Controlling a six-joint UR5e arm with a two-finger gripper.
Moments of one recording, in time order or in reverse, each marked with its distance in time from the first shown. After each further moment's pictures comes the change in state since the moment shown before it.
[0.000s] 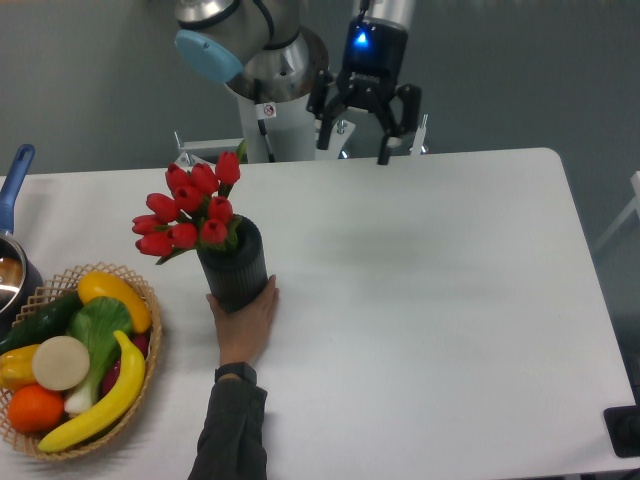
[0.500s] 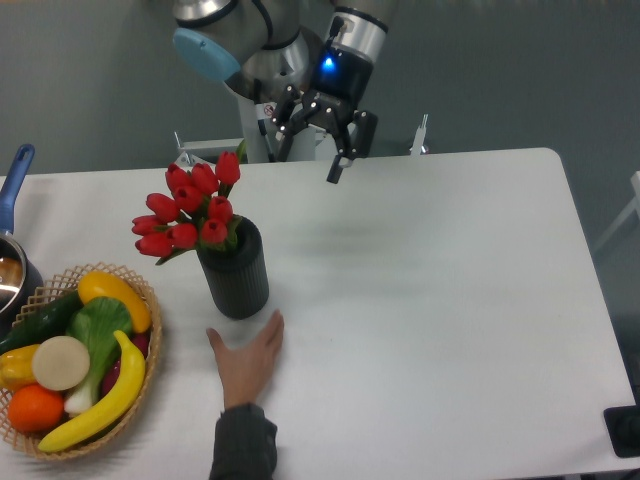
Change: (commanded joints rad) arm 0.003 0.063 -0.205 0.074 -0.222 0.025
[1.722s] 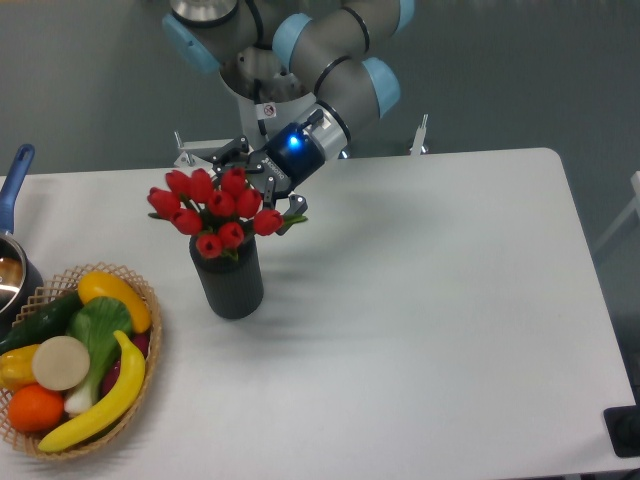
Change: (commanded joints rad) arm -0.203 -0.319 -0.086 0.006 -0.451 0.127
